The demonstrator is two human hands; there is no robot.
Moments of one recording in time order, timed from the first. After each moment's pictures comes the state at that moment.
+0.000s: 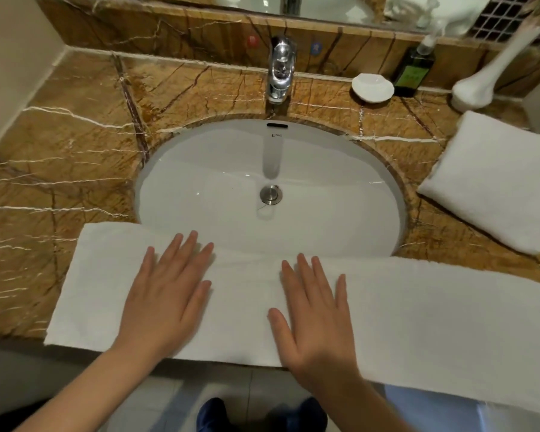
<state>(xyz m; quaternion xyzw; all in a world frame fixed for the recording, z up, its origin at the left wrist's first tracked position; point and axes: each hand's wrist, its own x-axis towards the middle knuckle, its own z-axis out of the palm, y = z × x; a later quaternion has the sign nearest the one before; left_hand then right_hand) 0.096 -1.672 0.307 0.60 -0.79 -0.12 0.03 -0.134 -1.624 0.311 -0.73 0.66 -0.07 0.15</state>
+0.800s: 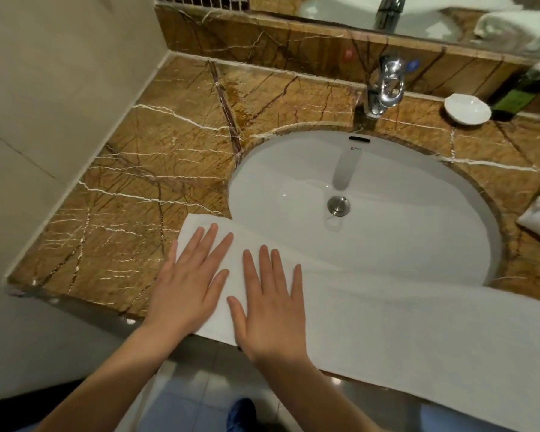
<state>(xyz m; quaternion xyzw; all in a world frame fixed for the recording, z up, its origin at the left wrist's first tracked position) 0.204 -1.680 0.291 0.66 -0.75 -0.09 0.01 0.045 -1.658 0.292 -0.79 0.59 -0.02 0.17</state>
